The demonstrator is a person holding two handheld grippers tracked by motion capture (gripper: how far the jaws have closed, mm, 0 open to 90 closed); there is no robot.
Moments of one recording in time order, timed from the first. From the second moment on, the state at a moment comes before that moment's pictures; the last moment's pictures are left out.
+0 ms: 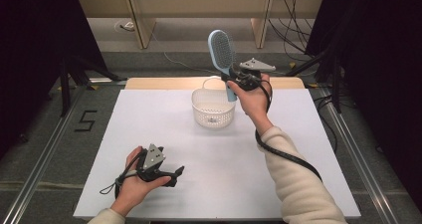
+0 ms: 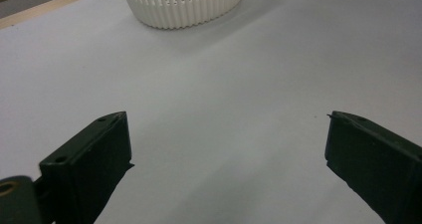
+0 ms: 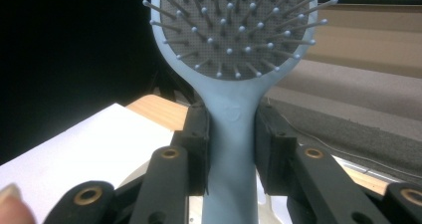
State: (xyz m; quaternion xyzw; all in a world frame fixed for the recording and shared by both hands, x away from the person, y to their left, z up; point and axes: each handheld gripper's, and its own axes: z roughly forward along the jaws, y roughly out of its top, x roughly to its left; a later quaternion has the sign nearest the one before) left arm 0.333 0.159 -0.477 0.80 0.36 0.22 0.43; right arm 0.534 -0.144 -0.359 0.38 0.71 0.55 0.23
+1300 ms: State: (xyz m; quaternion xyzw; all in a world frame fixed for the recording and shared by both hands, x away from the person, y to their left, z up) left arm 0.333 0.160 -0.477 0.80 0.36 0.22 0.43; right arm 0.541 -0.131 -0.366 0.38 0.71 0.55 0.23
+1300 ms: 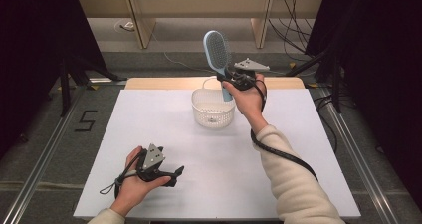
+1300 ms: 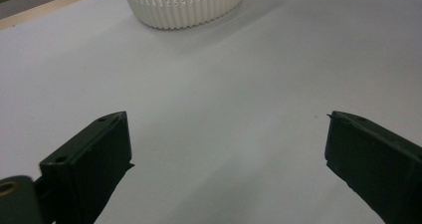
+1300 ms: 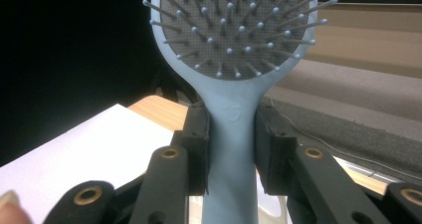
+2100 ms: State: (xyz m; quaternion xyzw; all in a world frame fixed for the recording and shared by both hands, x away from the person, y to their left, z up) left arm 0.333 0.160 -0.477 0.80 0.36 0.22 0.43; right arm 0.543 -0.125 -0.371 0.37 0.71 0.55 0.24
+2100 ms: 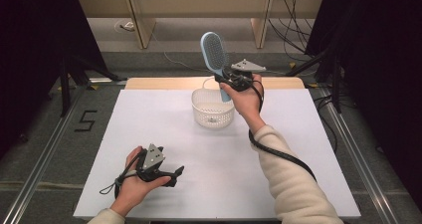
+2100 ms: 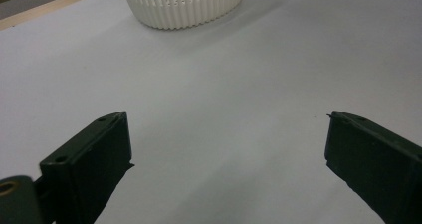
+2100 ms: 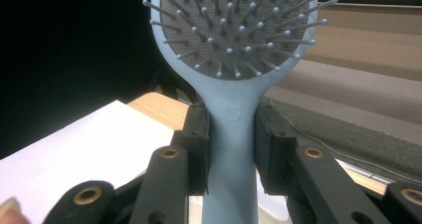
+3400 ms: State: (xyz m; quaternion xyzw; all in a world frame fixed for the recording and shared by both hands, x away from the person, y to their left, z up) left arm 0.333 0.160 -0.476 0.80 0.36 0.22 0.43; right arm 0.545 -0.119 -0.383 0.37 0.72 0.53 0.24
